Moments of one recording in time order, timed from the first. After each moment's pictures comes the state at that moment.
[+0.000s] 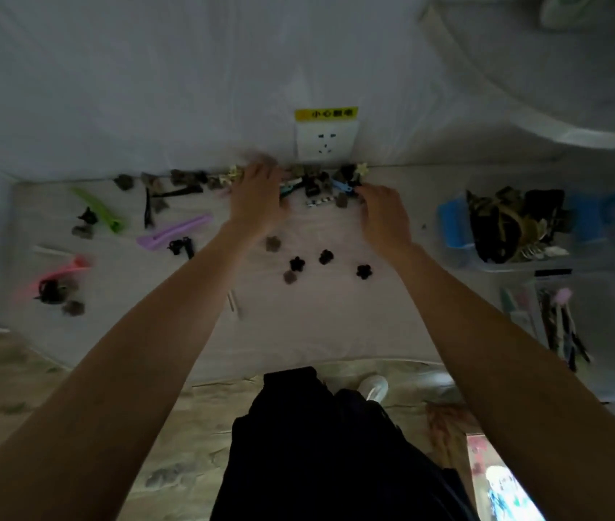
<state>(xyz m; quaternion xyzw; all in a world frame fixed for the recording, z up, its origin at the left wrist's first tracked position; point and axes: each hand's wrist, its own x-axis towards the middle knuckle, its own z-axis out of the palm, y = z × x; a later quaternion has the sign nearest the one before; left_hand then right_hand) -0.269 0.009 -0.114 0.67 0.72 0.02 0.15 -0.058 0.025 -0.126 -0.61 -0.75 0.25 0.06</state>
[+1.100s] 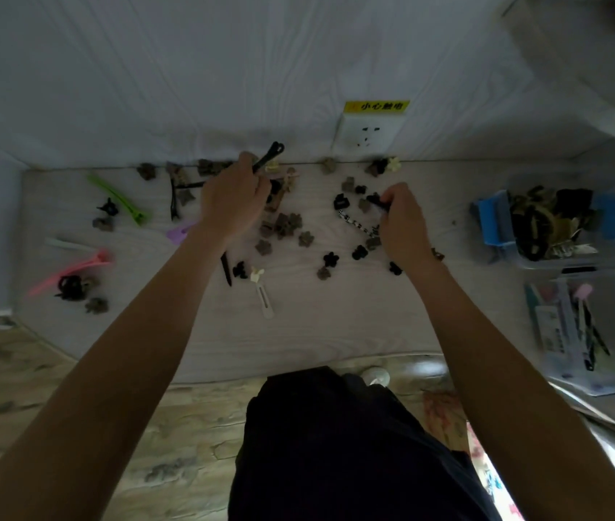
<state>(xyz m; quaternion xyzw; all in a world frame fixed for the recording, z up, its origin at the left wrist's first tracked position) -0.346 -0.021 -0.102 0.61 0.76 0.13 0.17 -0.100 -0.010 -0.105 -0.67 -0.68 0.28 0.16</state>
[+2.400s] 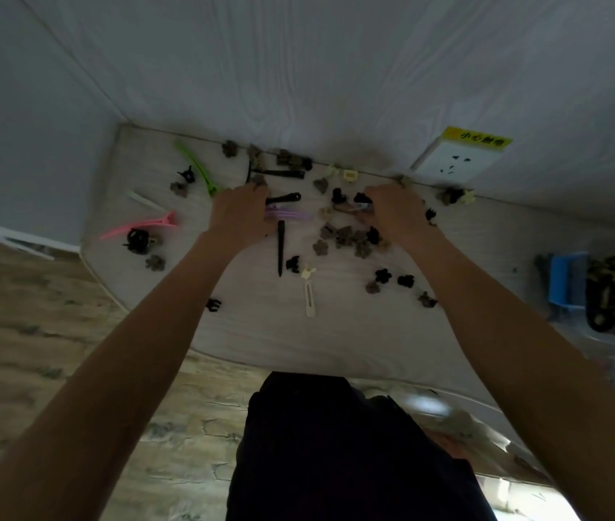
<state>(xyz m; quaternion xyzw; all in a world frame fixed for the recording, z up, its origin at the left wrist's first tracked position) -0.415 -0.080 -0.121 0.60 0.79 -0.01 0.17 -0.200 0.037 -0.114 -0.43 -0.88 0.15 -0.11</state>
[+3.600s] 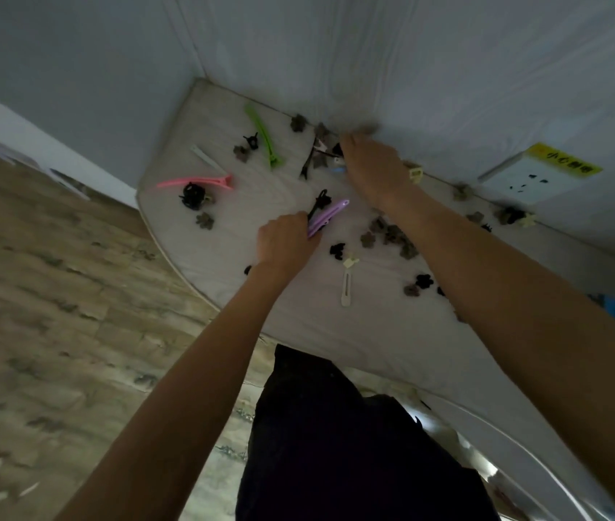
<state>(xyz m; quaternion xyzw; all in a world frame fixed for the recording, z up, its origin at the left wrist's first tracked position) -0.377 -0.145 -0.120 0.44 0.86 0.05 0.24 -0.322 0.023 -0.108 -0.27 -0.96 0.06 -0.10</state>
